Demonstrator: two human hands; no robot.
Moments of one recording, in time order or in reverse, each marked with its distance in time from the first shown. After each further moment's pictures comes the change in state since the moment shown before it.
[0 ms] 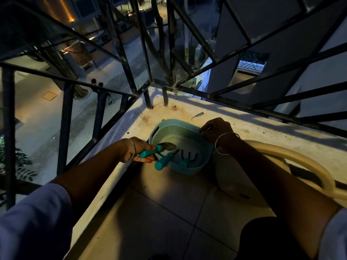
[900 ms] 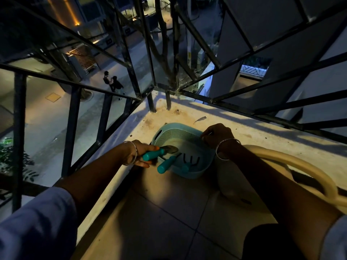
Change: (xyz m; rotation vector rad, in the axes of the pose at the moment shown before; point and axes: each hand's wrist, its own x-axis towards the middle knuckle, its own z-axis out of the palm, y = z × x) left_hand -0.005 0.001 0.001 0.118 0.064 -0.017; right_hand -0.012 -0.013 -0.003 -0.030 0.006 0.013
